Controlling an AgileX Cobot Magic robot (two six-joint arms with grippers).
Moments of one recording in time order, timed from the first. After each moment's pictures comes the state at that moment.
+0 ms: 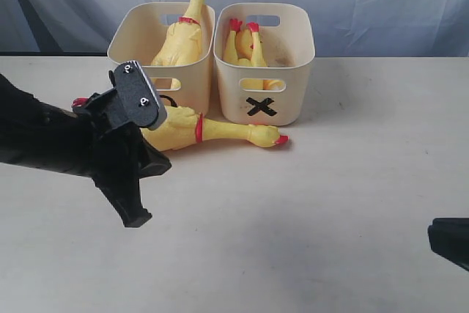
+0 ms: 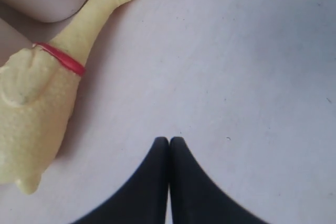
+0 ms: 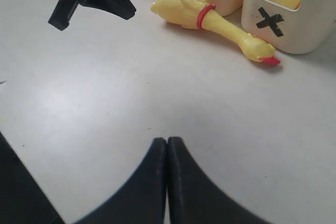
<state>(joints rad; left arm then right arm) -0.50 1.44 -0.73 -0.76 0.36 1.30 0.35 0.39 -0.48 0.57 0.84 -0.58</state>
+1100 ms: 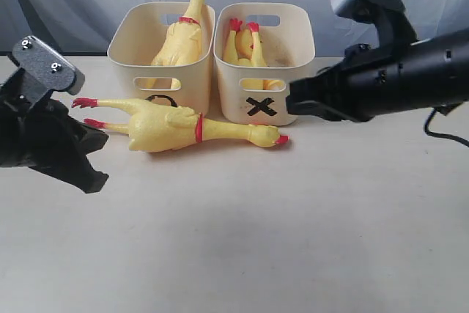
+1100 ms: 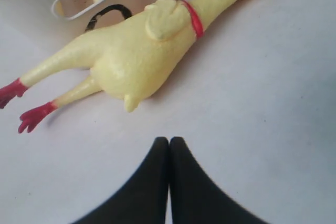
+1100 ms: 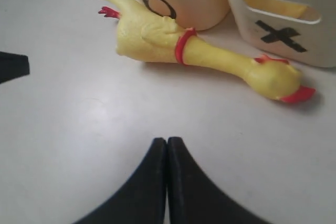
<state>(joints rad) -0.32 1.26 -0.61 -0.75 0.25 1.07 0.35 1.41 -0.88 1.06 0.57 -0.85</state>
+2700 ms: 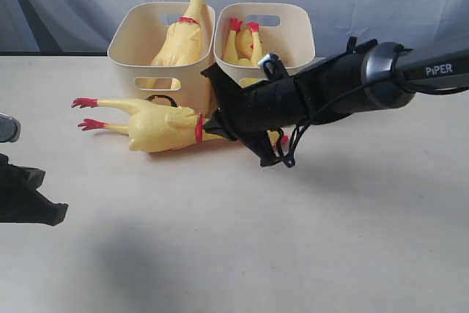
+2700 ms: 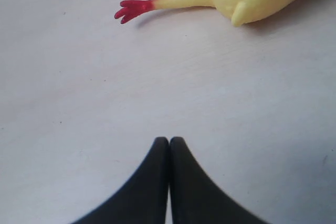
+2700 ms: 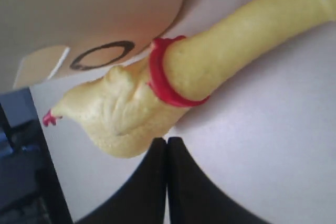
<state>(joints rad) -0.25 1.19 -0.32 -0.91 -0.10 1.03 0.56 2.04 -1.22 1.57 0.34 -0.26</state>
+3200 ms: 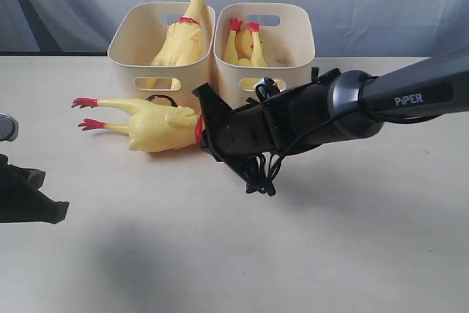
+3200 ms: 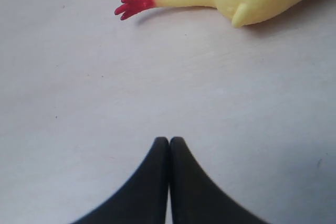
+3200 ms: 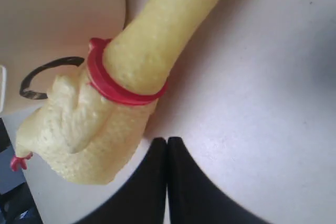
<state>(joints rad) -0.25 1.19 -0.32 -0.92 -0.09 1.01 0.70 2.05 -1.17 1.74 0.06 -0.23</state>
